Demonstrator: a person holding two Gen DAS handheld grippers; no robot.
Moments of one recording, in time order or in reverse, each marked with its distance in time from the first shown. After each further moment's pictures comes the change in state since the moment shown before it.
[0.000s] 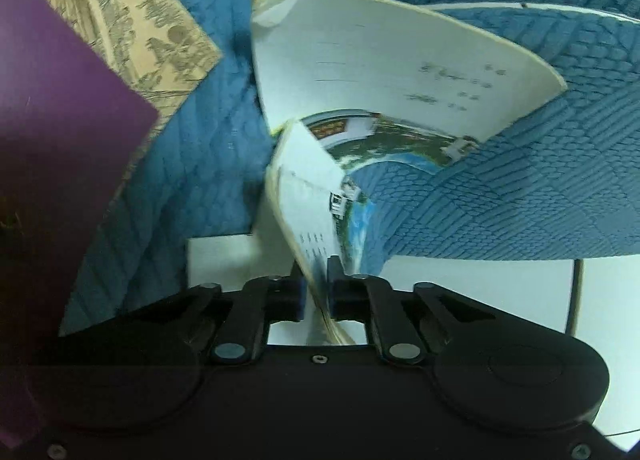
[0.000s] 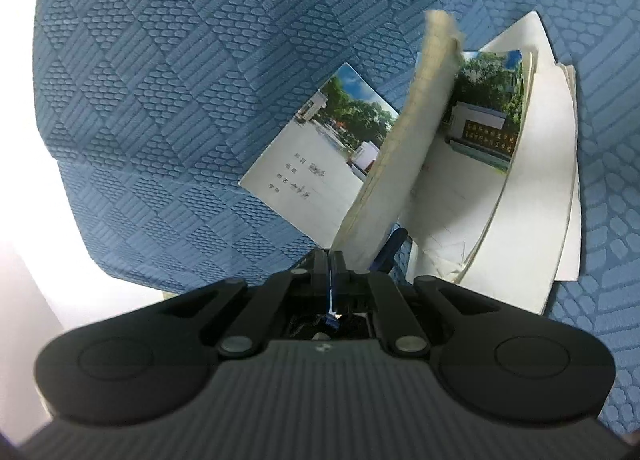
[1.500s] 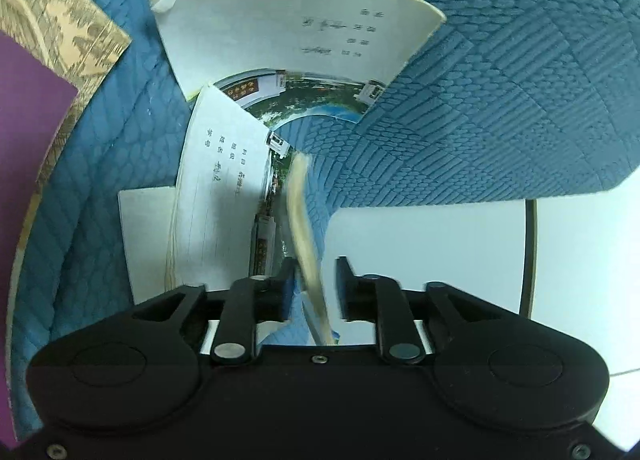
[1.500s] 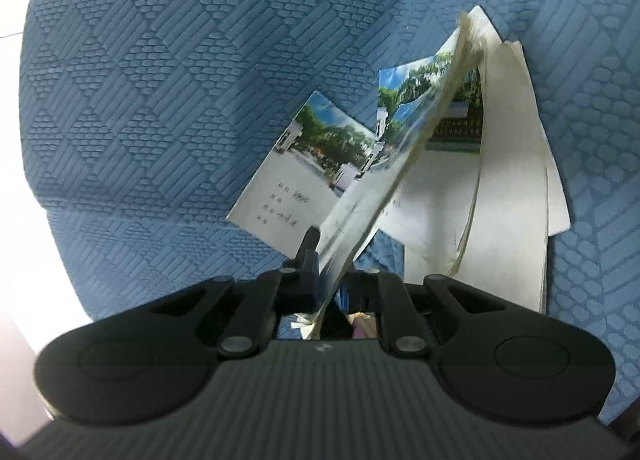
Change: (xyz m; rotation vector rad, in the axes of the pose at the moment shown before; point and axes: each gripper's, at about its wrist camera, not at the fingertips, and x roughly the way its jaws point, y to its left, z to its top) left arm -0.026 -0.034 -0.019 0.087 0.096 -0.096; right arm -0.008 0.000 -0.028 0.142 -0.149 -0.044
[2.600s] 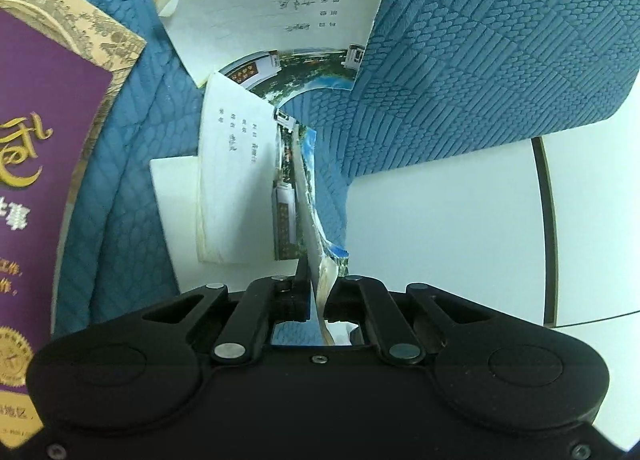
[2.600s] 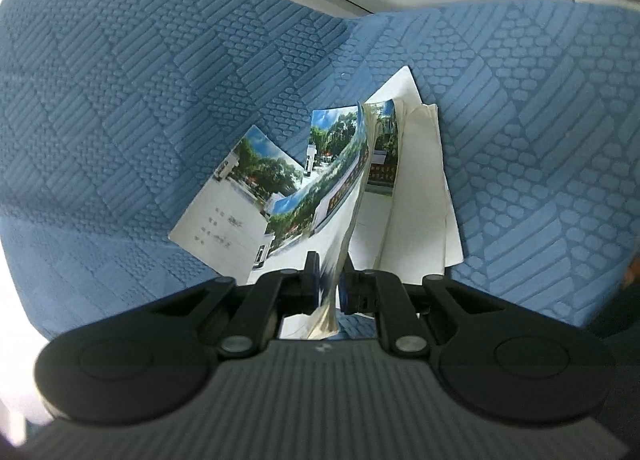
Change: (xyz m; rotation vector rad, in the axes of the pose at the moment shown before) left arm -0.036 -0.018 -0.048 0.170 -0.006 0.106; right arm -0.045 0.007 0.010 -0.066 -0.066 -0.251
